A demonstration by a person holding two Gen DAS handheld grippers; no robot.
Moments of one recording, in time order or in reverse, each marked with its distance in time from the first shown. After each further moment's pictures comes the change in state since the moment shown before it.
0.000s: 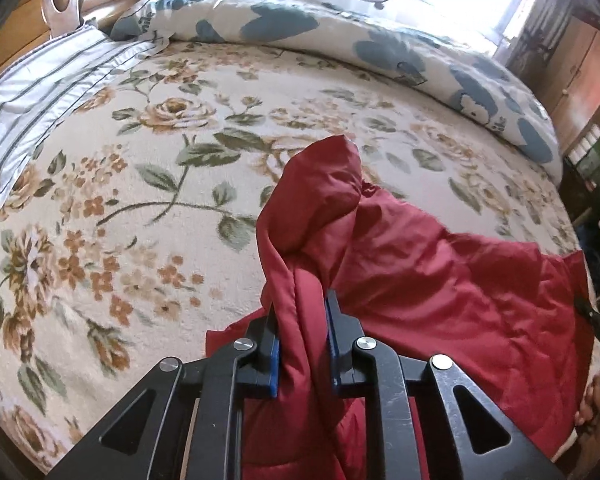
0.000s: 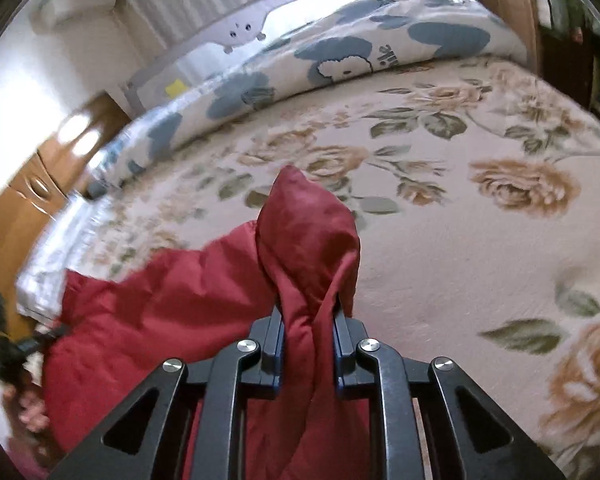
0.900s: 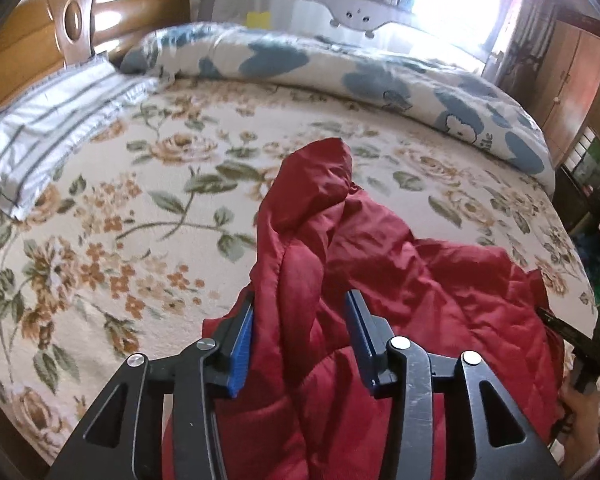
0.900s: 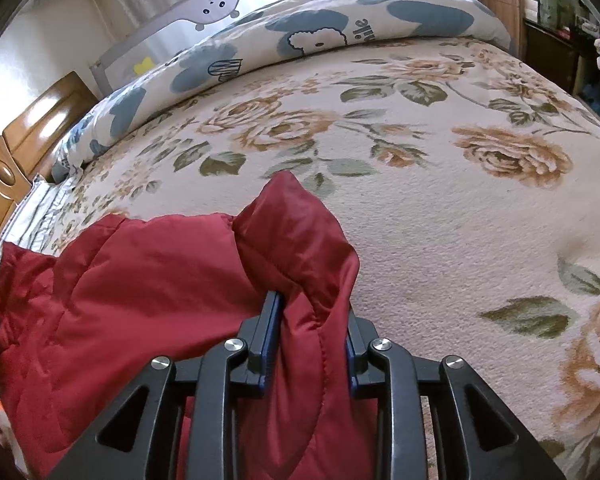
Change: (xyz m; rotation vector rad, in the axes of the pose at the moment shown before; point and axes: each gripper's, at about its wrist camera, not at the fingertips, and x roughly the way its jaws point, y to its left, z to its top) left arm -0.063 -0.024 -0.032 0.030 -0.148 0.022; right arm 0.036 -0.007 -0.019 0.010 0.050 -0.102
